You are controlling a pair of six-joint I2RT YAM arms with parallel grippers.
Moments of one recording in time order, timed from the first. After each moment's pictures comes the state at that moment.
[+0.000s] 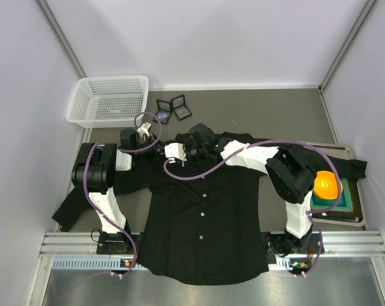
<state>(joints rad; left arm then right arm) -0.04 1.89 0.72 0.69 1.00 -1.04 0.84 1.93 1.32 -0.13 -0.36 -0.90</state>
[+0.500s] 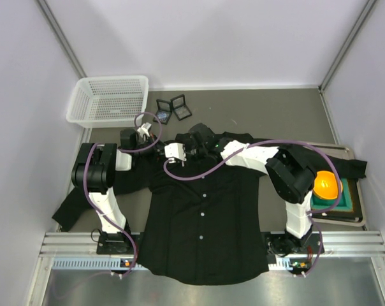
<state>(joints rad) -0.04 1.89 0.72 0.69 1.01 -1.03 0.84 1.93 1.32 -0.12 -0.36 -0.90</state>
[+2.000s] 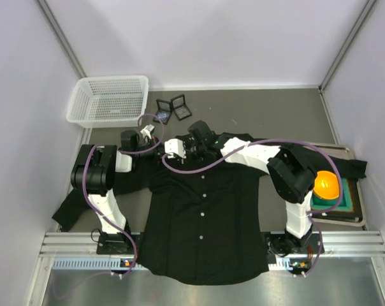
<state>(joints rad) -0.05 1.86 0.70 0.67 1.08 -1.00 0.83 1.93 1.38 -0.22 -0.37 -0.82</state>
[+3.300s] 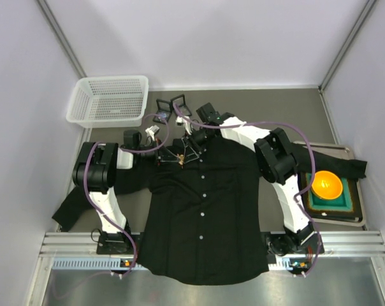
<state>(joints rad) -0.06 1.89 0.75 0.50 1.17 -0.75 0.64 2.23 1.76 -0.57 -0.86 -0.31</state>
